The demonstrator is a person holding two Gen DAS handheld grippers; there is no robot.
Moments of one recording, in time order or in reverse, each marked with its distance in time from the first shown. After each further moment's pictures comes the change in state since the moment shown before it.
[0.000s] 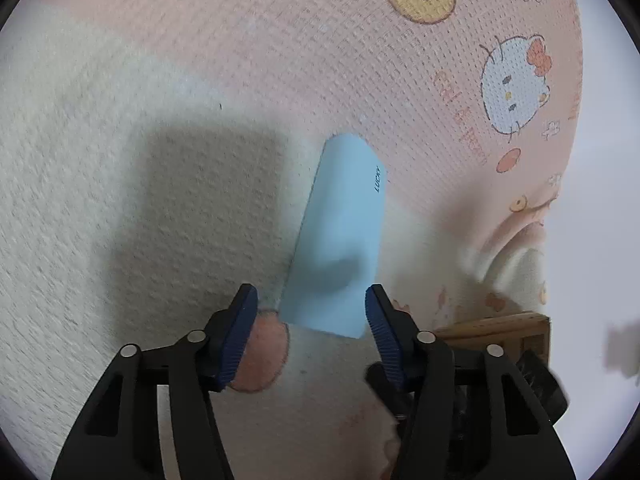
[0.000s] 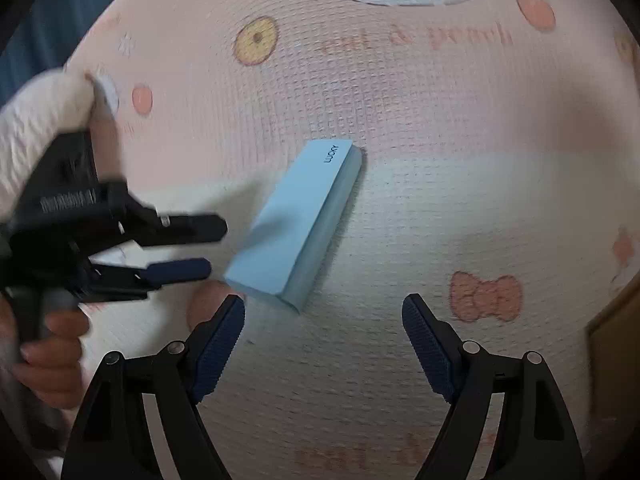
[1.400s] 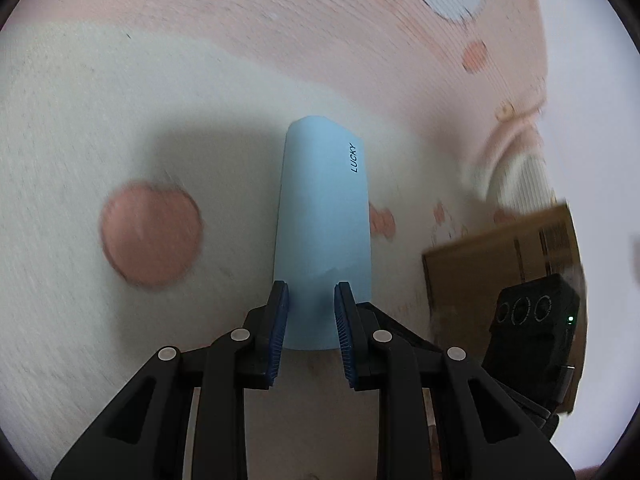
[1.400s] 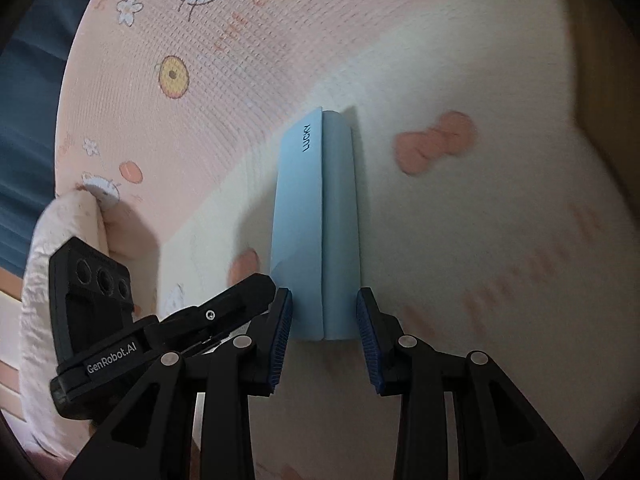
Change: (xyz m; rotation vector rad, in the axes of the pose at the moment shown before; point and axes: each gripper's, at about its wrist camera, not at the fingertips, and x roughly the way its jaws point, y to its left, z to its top) left arm 0.030 -0.052 -0.077 0.198 0.124 0.026; right arm -0.040 -0.057 -0.055 0.417 0.136 0.128
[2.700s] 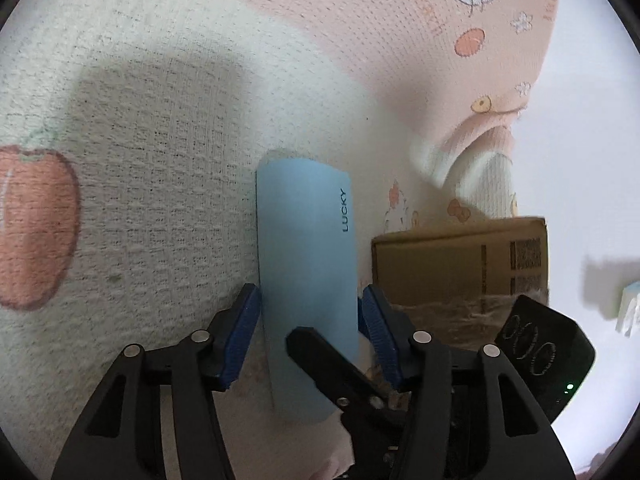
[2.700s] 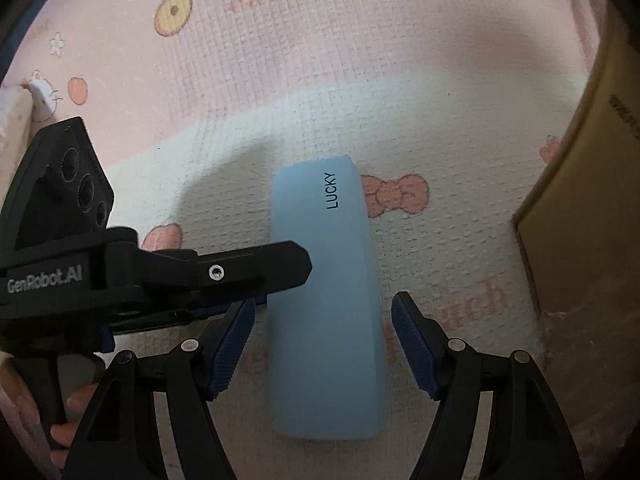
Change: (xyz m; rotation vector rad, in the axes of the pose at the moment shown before) left arm 0.054 0.000 0.021 -0.125 0.158 -0.260; right arm 0.023 0.036 0.018 -0.287 0.023 -0.385
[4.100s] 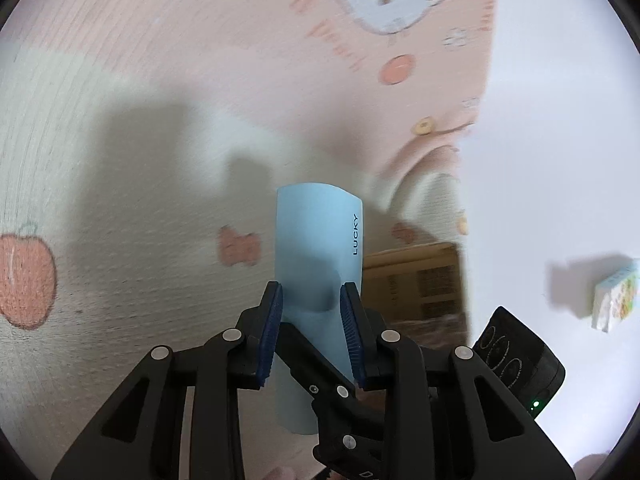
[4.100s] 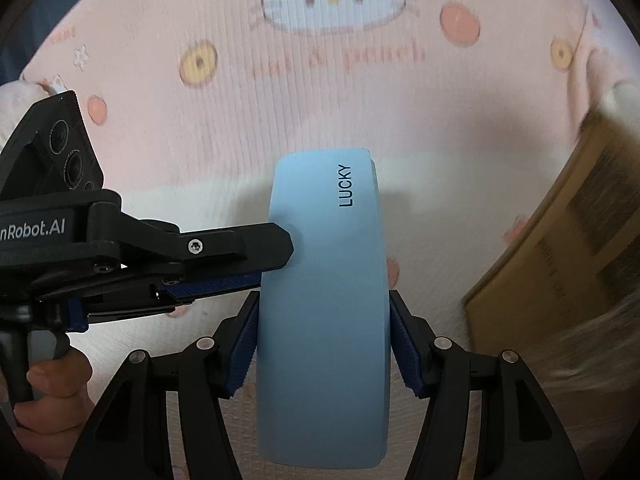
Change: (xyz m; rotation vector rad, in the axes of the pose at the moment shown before) left arm -0.044 -0.069 0.016 0.082 -0.099 -0.099; right arm -0.082 0.008 0.027 -0.124 -0.184 -0.072
